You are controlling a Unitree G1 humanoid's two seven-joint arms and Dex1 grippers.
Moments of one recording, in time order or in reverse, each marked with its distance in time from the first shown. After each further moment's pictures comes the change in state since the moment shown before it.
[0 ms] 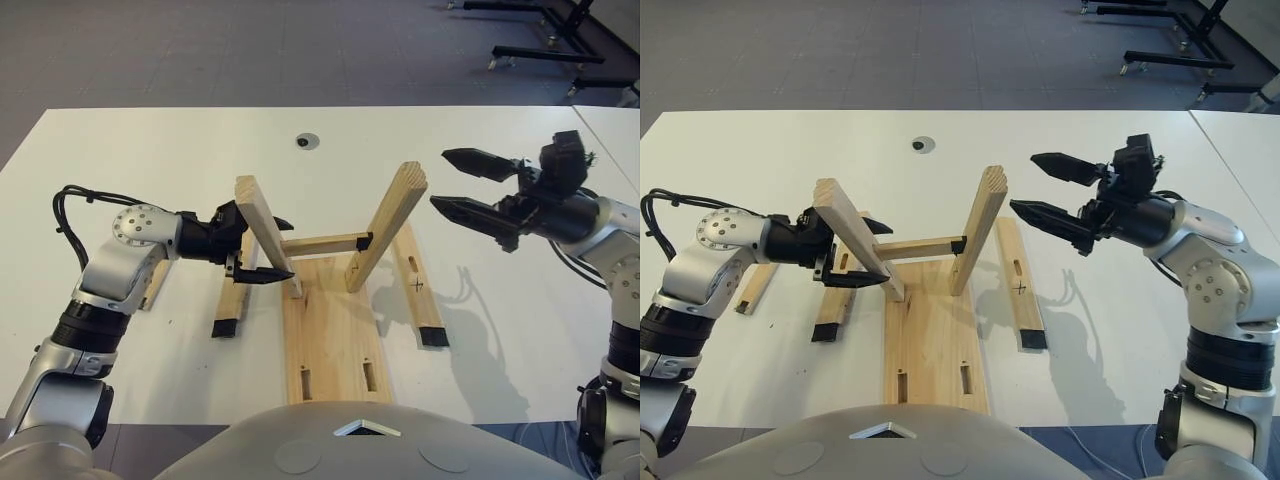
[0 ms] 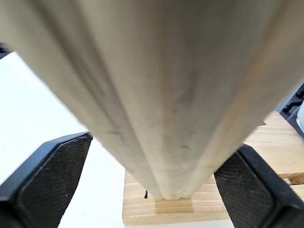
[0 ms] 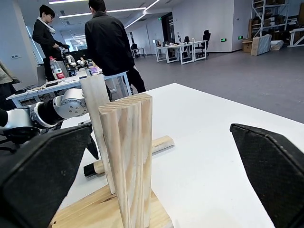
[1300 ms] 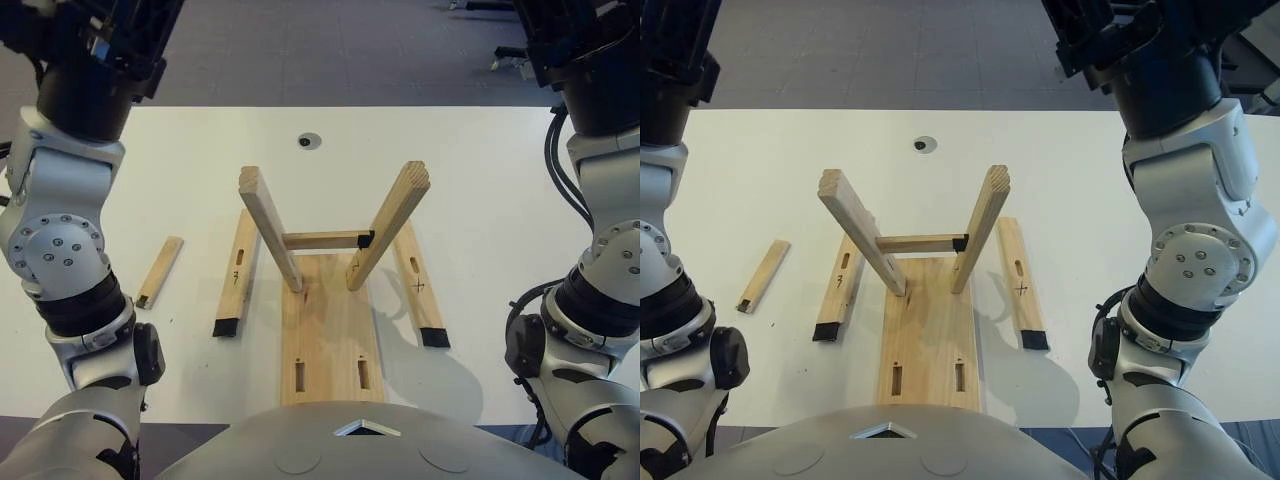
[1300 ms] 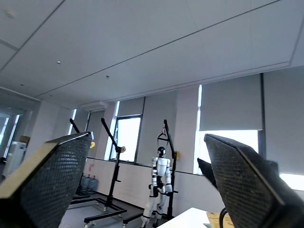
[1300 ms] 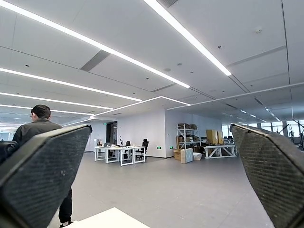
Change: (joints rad) left arm -0.303 -0.275 0.499 -0.423 -0.746 0.282 1.049; right arm -0.419 0.283 0.056 -0.302 0.164 -0.153 -0.928
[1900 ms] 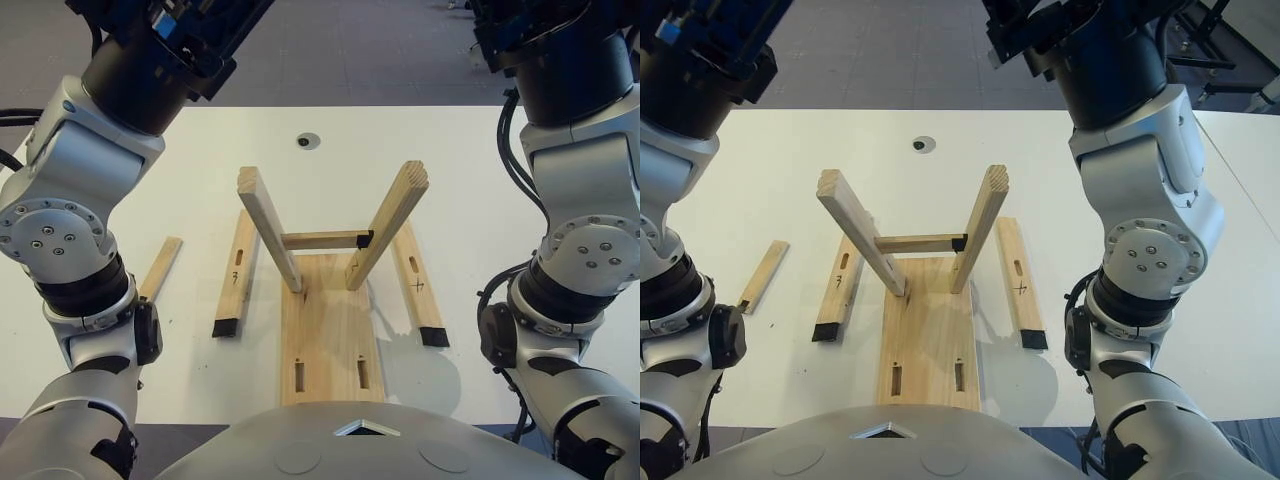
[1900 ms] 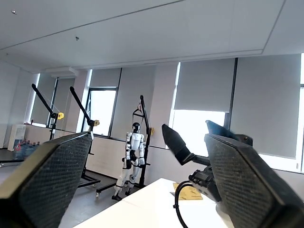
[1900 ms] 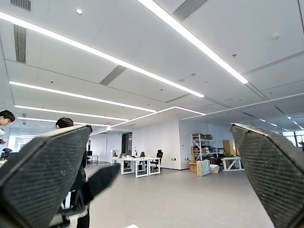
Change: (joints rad) left arm -0.059 0.051 -0.089 -0.020 -0.150 0.145 0.104; right arm -0.084 0.124 0.143 -0.053 -0.036 -0.048 -0.087
